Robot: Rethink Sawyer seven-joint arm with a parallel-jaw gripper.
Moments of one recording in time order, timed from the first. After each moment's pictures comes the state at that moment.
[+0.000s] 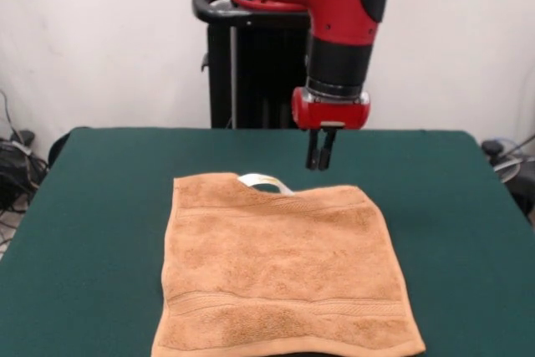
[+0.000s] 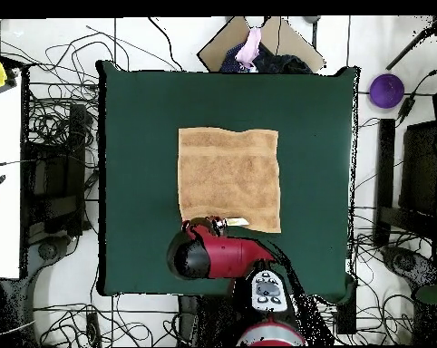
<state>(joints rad) -0.15 -0.63 -0.05 2.03 -0.19 0.01 1.54</state>
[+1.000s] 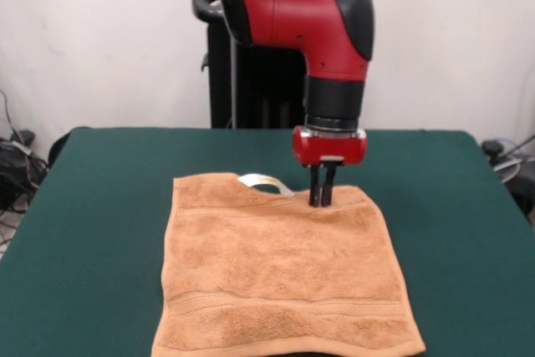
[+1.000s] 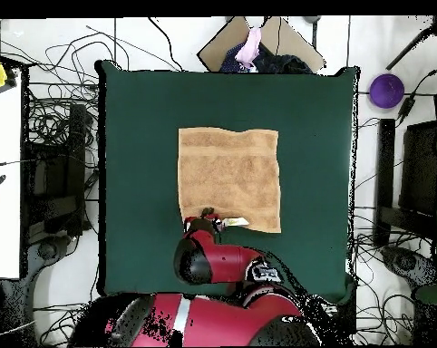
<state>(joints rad) -0.17 -0.44 -0.05 2.03 -0.19 -0.38 1.54</state>
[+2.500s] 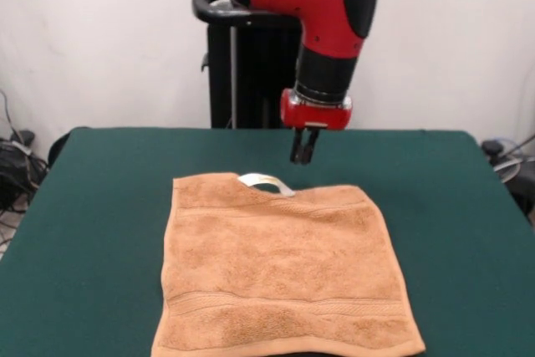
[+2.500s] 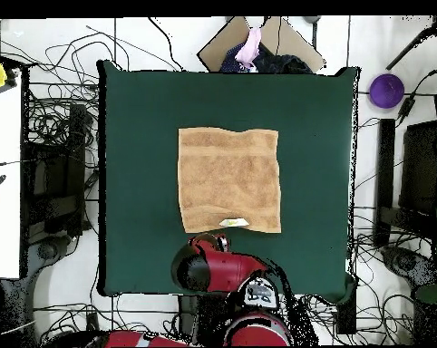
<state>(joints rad) -0.10 -0.54 -0.15 2.07 -0.14 -0.06 1.54</state>
